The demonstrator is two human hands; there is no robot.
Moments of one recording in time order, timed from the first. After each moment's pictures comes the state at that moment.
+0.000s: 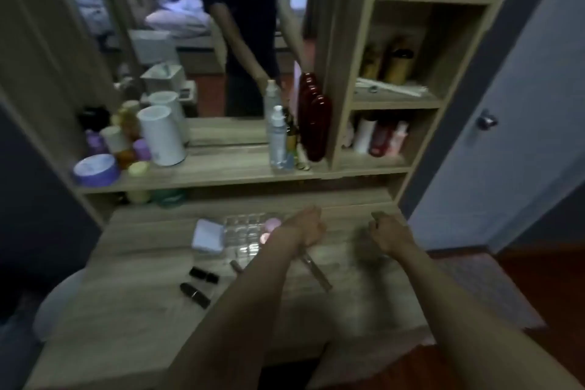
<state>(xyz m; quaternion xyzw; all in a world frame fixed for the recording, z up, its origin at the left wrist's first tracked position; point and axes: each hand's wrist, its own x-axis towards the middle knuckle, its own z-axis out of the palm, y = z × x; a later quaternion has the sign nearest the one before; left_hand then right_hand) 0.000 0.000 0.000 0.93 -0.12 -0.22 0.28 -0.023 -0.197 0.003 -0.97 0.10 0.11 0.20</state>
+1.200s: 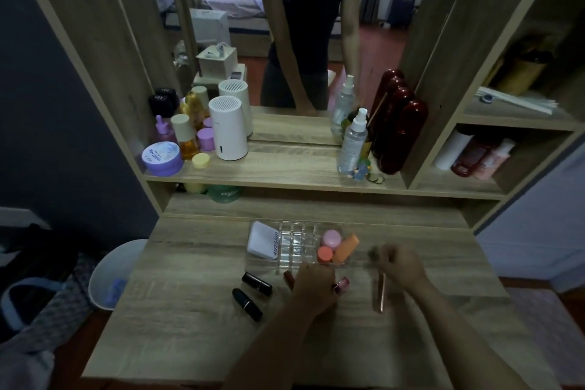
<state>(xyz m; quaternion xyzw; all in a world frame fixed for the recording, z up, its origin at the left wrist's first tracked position) -0.031 0.082 -0.098 0.97 -0.11 -0.12 0.17 0.010 -0.100 -0.056 -0.94 0.06 0.11 0.31</state>
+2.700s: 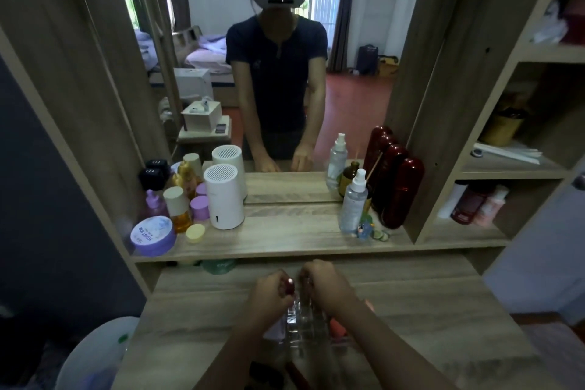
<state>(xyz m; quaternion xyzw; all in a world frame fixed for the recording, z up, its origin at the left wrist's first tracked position) 0.058 0.198 -0.069 0.93 0.02 -0.04 0.36 0.065 0.056 -0.009 -0.97 -0.14 0.09 0.19</state>
